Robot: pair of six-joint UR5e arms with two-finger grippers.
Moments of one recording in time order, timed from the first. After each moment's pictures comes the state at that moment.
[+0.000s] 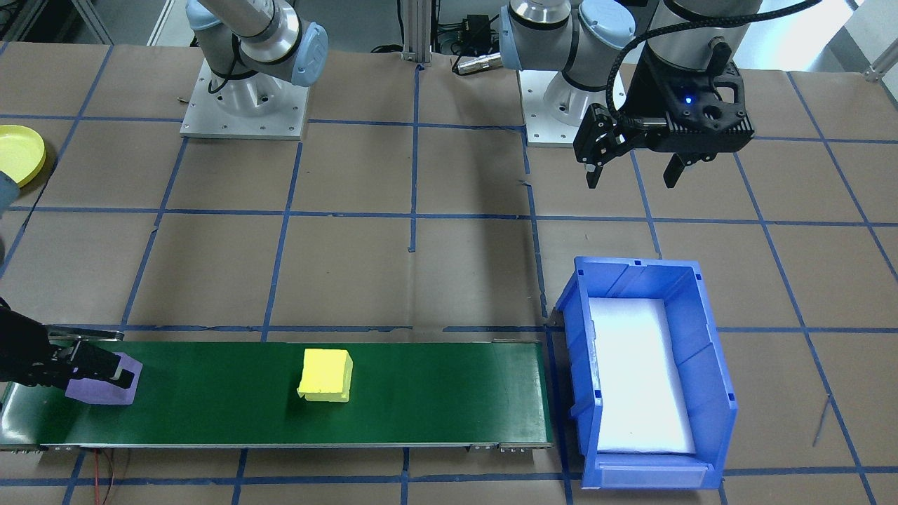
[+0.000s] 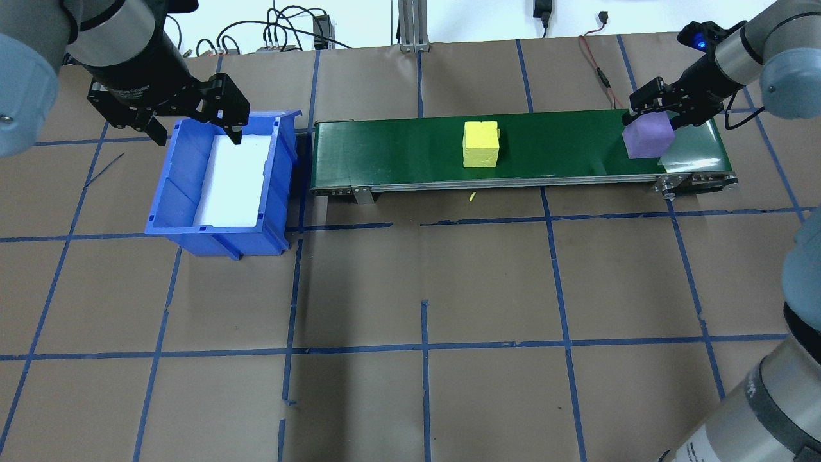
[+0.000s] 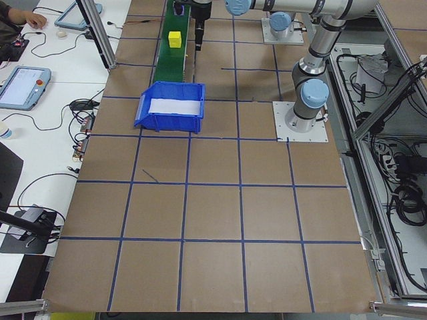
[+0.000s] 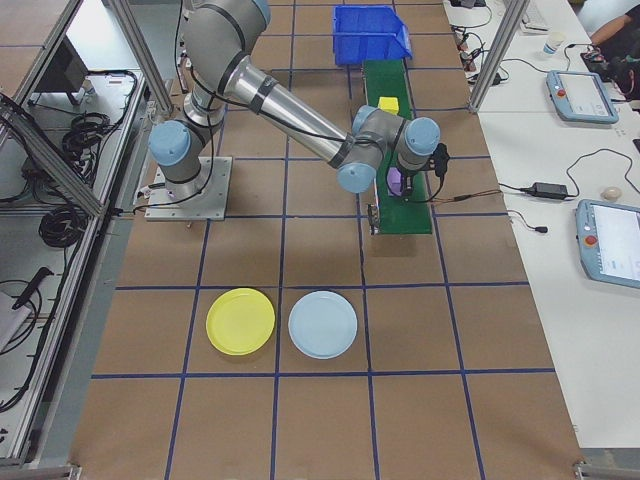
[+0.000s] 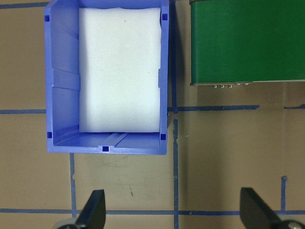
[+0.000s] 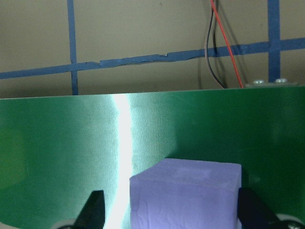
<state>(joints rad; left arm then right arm) -1.57 -1.55 -1.55 -1.51 1.62 0.01 1.16 -1.06 1.52 -1.96 -1.19 -0.39</state>
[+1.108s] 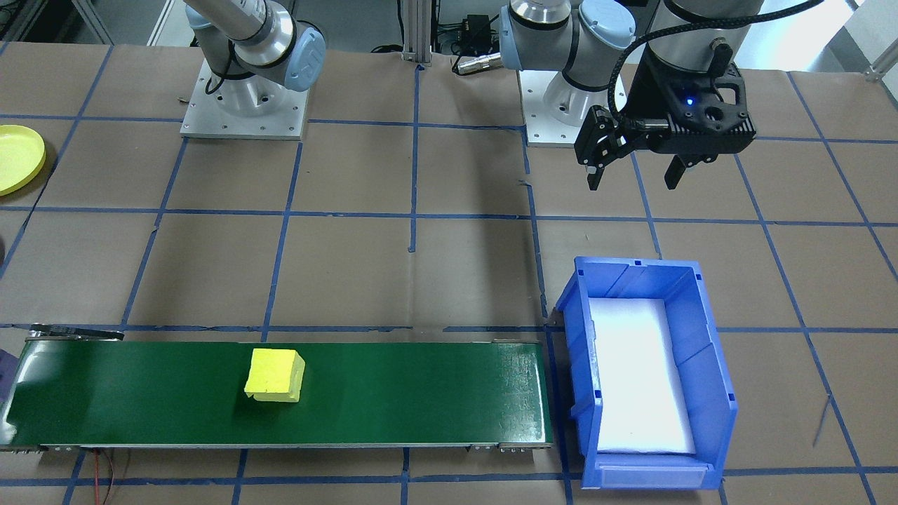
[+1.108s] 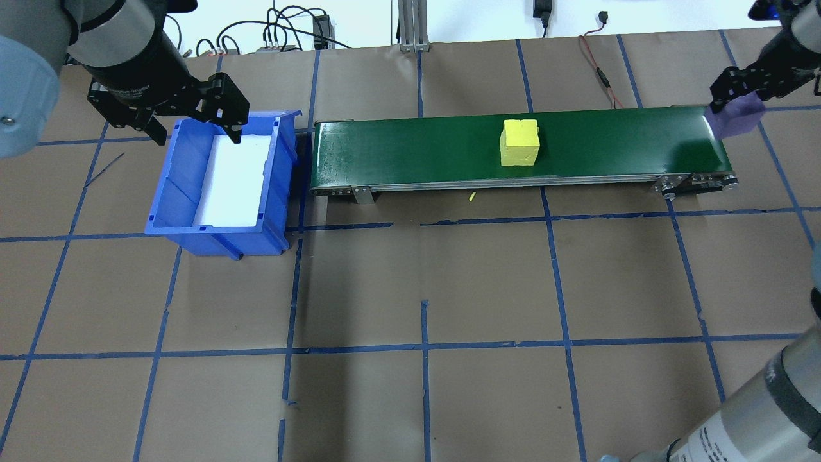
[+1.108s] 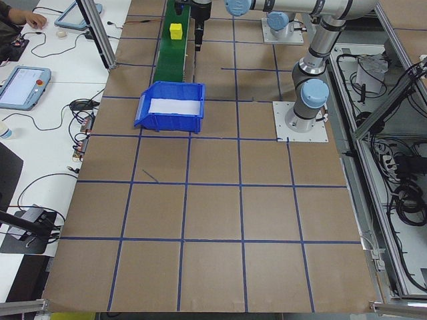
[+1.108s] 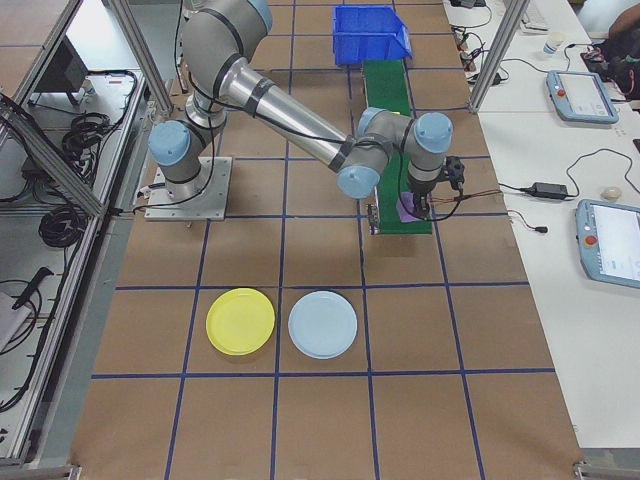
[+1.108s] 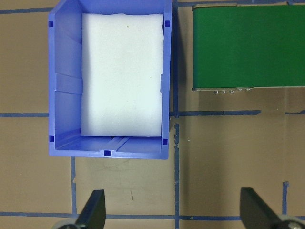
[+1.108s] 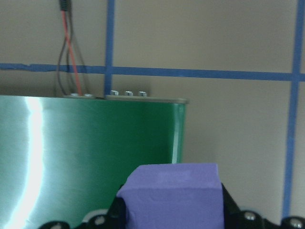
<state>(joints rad) -1.56 -1.55 -1.55 -1.51 1.62 0.01 1.02 -1.06 1.41 -1.99 -1.45 -0.61</state>
